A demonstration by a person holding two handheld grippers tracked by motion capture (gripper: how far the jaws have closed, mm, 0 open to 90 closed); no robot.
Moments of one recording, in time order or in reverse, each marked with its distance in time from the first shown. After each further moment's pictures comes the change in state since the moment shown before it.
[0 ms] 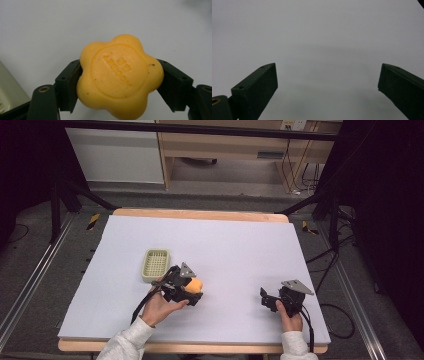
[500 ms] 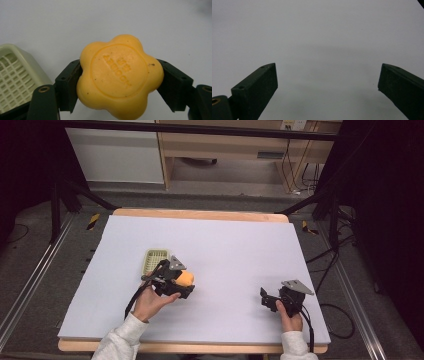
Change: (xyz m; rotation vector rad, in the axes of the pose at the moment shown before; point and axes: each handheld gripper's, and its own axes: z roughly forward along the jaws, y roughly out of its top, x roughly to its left) left arm 0.025 -0.001 -0.018 -0.014 0.045 -0.045; right arm 0.000 0.000 0.000 0.000 0.000 0.004
